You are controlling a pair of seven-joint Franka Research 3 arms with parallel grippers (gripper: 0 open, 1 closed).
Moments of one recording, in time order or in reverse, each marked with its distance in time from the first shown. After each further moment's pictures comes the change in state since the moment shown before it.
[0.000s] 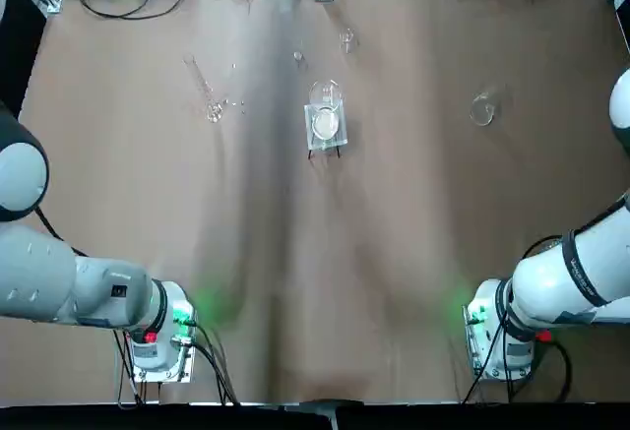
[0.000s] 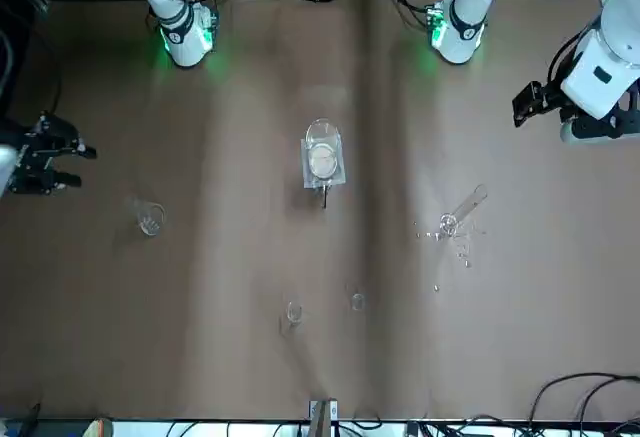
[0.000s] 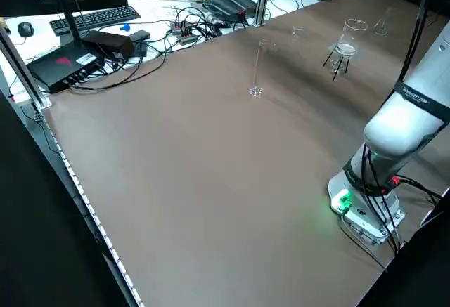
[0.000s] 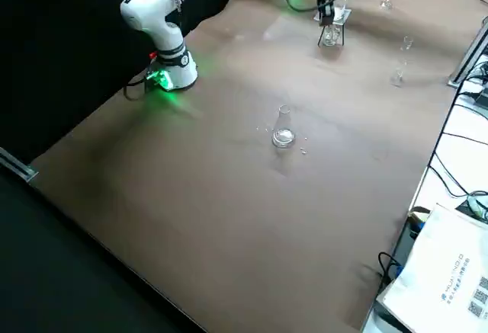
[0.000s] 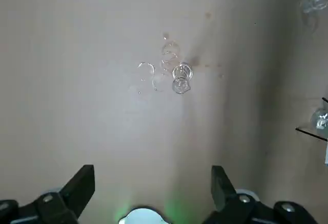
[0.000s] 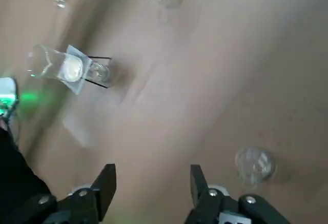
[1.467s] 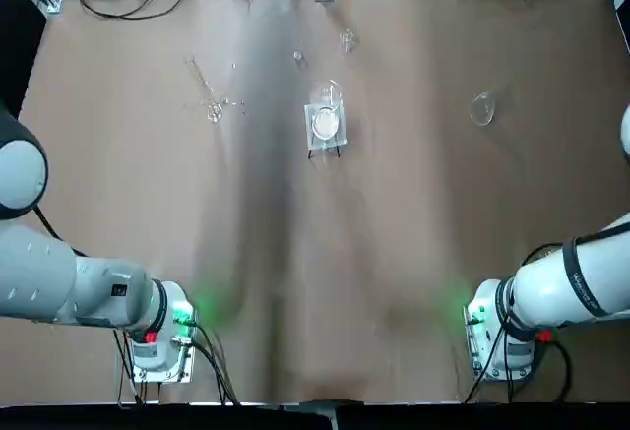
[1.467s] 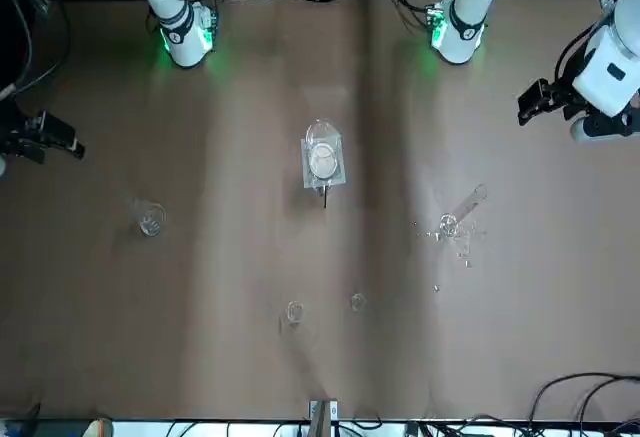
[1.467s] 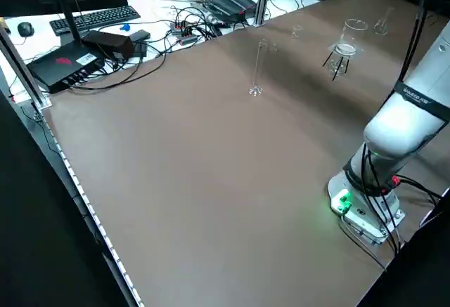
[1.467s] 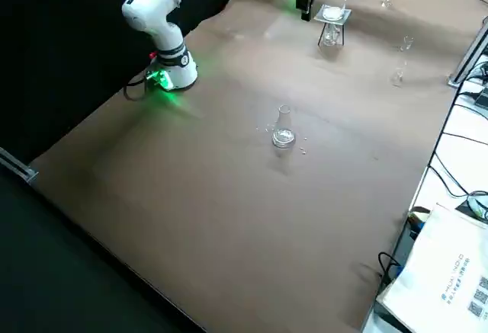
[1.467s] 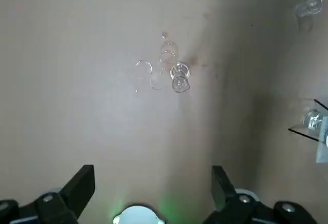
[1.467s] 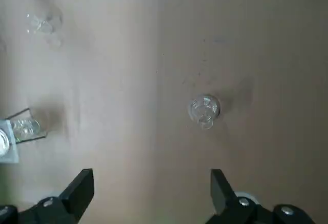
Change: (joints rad) left arm 0.014 0.000 0.009 0.014 -0.029 -0.016 -0.003; right arm 0.087 -0.155 0.003 -0.133 -0.301 0.147 0.581
